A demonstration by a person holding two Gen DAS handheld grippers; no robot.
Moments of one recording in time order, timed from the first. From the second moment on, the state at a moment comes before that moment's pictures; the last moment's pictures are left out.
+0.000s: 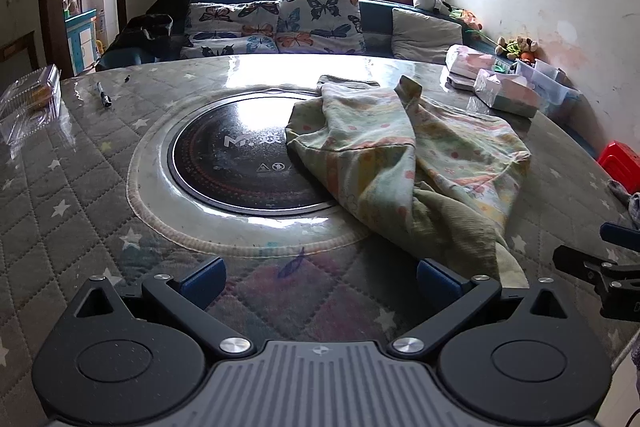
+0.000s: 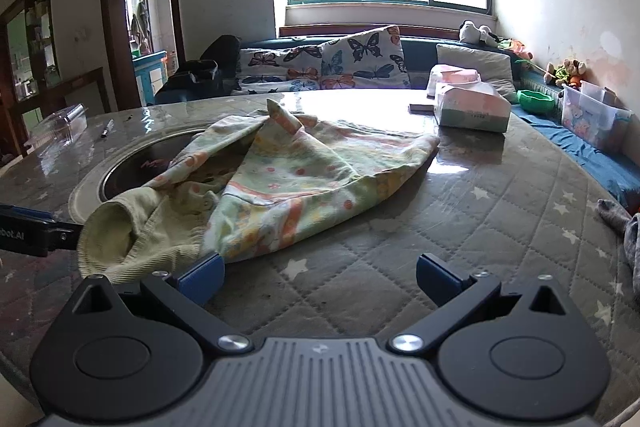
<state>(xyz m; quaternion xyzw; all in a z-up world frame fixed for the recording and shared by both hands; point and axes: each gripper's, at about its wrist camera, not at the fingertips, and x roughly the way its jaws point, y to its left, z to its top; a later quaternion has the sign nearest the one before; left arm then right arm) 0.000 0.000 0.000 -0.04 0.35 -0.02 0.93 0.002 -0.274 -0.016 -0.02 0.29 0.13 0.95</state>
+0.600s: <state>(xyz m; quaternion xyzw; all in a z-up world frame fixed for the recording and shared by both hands) -0.013 -0.005 -0.002 -0.03 0.36 -0.02 0.93 -0.010 -0.260 -0.017 -0.02 0.29 0.15 0.94</state>
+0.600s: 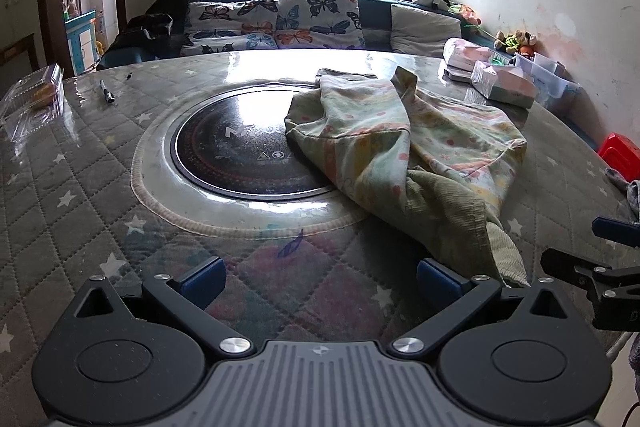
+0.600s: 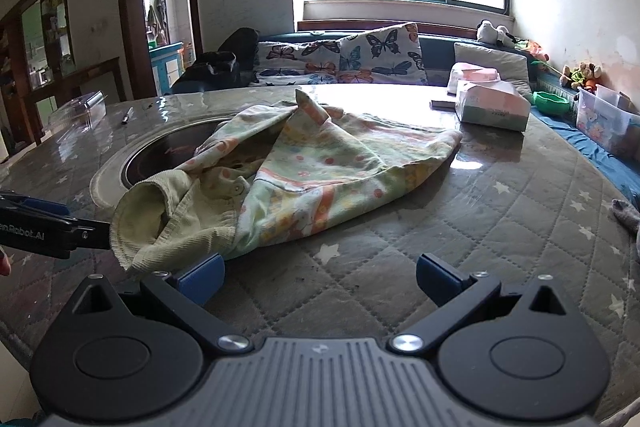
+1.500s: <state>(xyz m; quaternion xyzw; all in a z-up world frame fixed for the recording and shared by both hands) -0.002 -0.012 -0.003 0.00 0.37 -0.01 0.93 0.005 -0.251 -0.007 -0.04 0.29 0.16 0.94</state>
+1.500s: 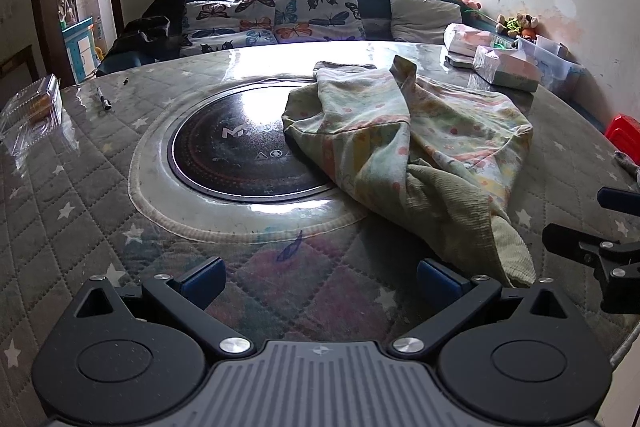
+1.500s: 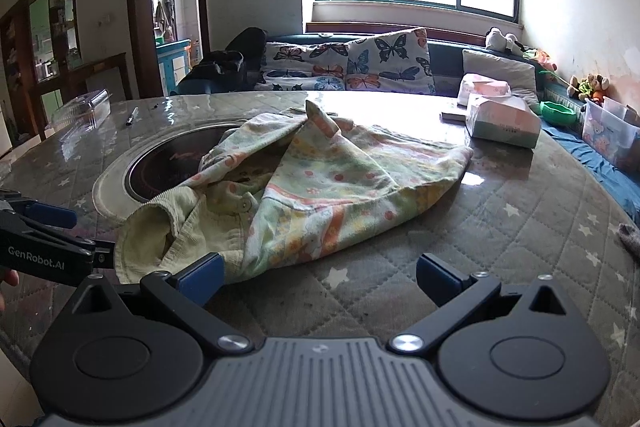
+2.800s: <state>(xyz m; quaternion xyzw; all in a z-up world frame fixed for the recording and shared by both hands) 0.031 0.003 0.021 0.04 0.35 0.02 0.94 0.036 -0.221 -0.021 -0.07 0.33 0.20 0.92</state>
